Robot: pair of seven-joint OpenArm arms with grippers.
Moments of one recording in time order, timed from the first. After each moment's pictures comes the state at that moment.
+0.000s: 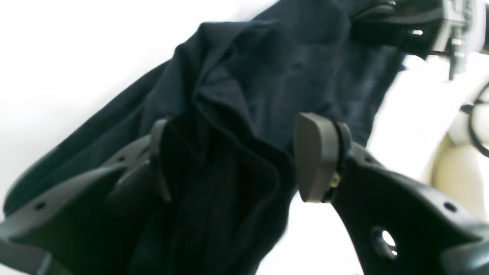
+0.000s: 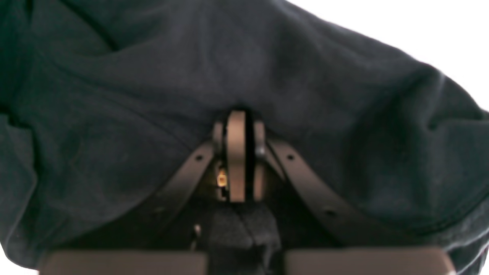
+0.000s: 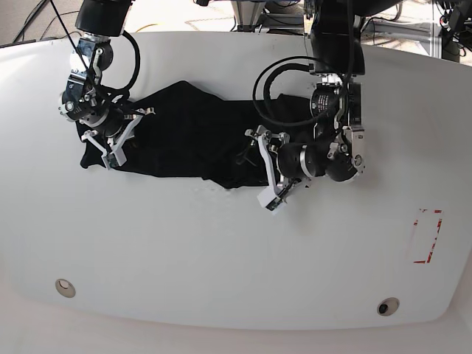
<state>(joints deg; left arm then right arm) -12.2 6.3 -1.0 88.2 -31.8 -38.9 77.5 -4.7 10.9 19.9 84.5 13.9 39.5 -47.1</state>
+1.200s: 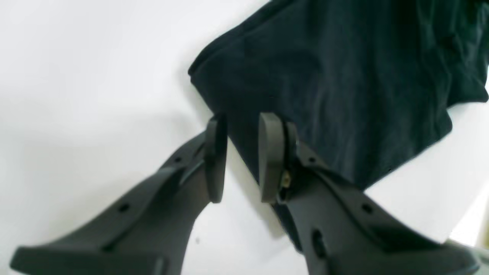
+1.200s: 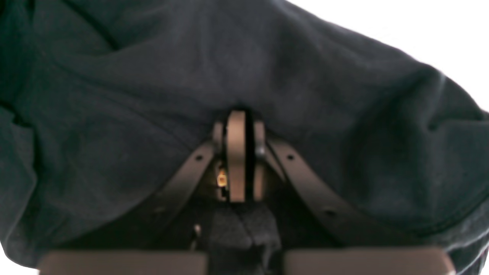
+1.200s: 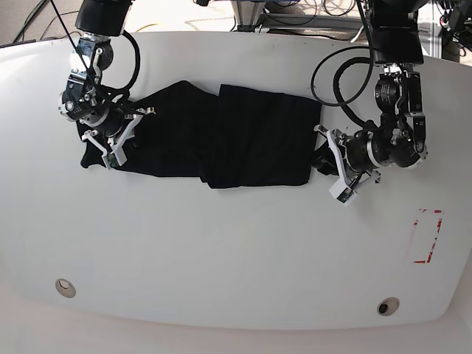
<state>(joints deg) -5.9 -12.7 -4.9 93.6 -34.5 -38.9 69.0 -4.8 10.9 19.9 84.5 14.1 39.6 -47.0</state>
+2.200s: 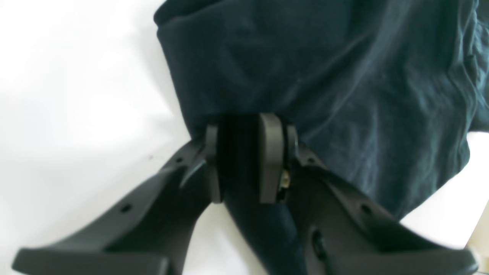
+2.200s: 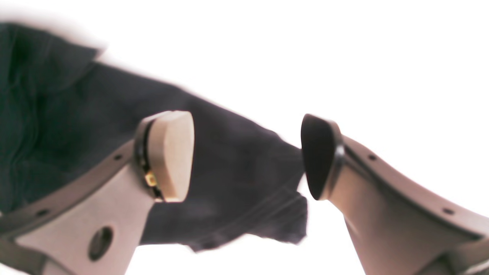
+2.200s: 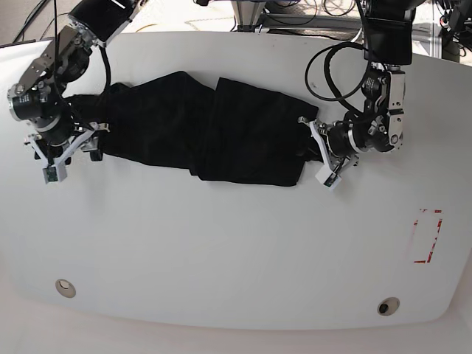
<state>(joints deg) -5.6 -12.8 1.0 76.1 -29.7 -39.4 50.8 1.0 7.2 40.8 110.9 25.5 40.0 -78.2</state>
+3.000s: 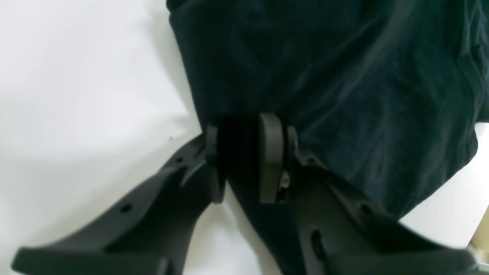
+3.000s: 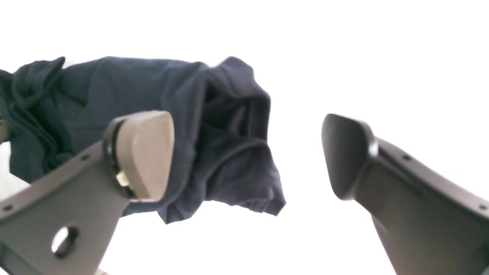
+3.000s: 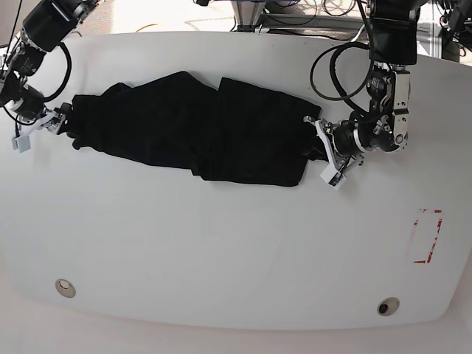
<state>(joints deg) -5.4 -14.1 0.9 76.1 -30.3 -39.6 50.9 1.0 24.2 50.3 70.0 51.0 39.9 -79.9</state>
